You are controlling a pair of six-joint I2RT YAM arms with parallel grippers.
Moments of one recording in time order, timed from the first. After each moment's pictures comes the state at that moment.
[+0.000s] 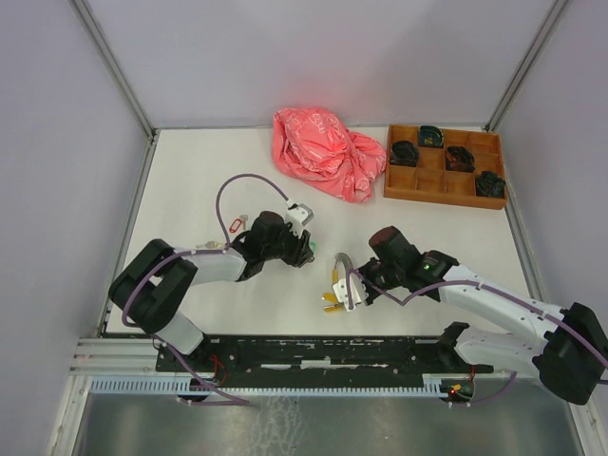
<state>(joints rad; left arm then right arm) -0.65 1.58 0.62 0.35 0.25 -0.07 0.81 1.08 0.67 -0.50 -0.45 -1.18</state>
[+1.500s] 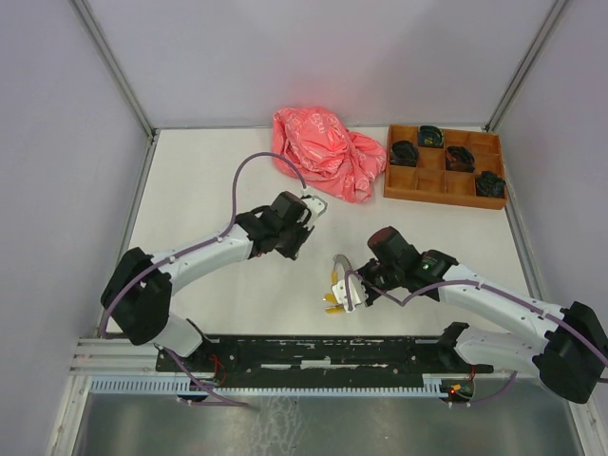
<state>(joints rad) -0.76 1.49 0.99 -0.37 -0.03 -0.01 0.82 1.09 0.69 -0.53 -0.44 -1.18</state>
